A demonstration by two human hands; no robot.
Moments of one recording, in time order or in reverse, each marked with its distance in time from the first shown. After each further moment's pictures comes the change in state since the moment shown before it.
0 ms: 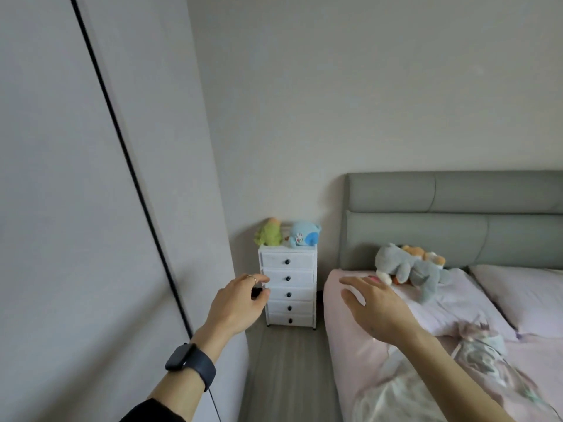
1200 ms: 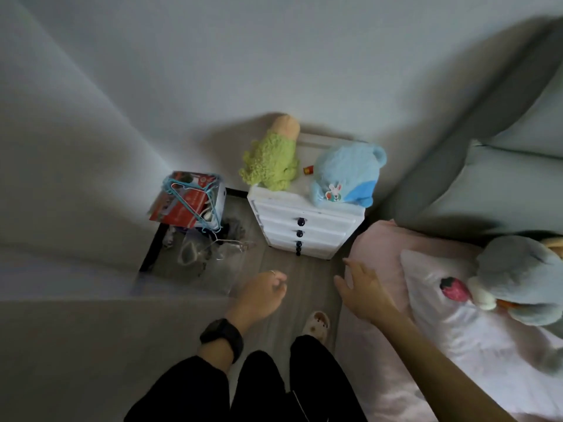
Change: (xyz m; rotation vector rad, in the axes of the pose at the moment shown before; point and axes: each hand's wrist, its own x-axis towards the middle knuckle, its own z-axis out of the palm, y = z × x) left_hand 0.528 -0.218 0.326 -0.298 -0.673 -0.545; right_hand 0.581 0.179 0.351 0.108 -0.666 0.313
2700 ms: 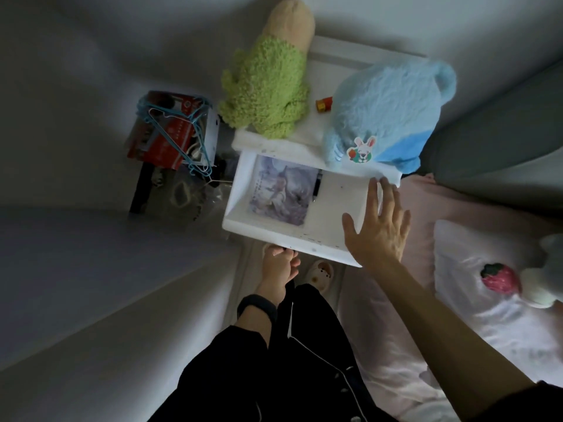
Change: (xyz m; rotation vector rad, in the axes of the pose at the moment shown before) left_hand 0.145 -0.027 0.100 -1.129 0.114 -0.658; right_hand 0.151 0.025 0.039 -0.224 0.339 0.046
